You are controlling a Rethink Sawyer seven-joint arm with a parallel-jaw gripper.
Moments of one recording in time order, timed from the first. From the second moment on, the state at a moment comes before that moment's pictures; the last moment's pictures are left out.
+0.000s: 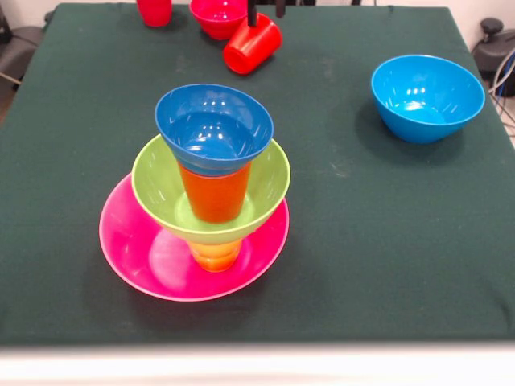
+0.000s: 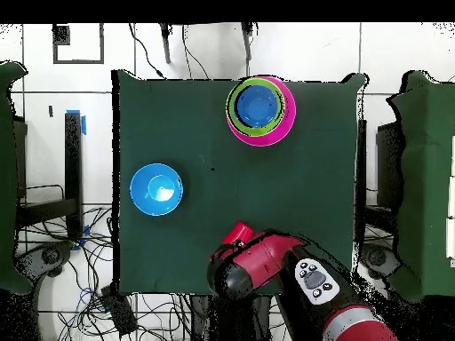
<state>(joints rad) -0.51 -0.67 0.31 2.09 -0.91 0.29 1.76</state>
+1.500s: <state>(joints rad) -0.61 -0.78 0.35 2.09 -0.79 0.27 1.76</state>
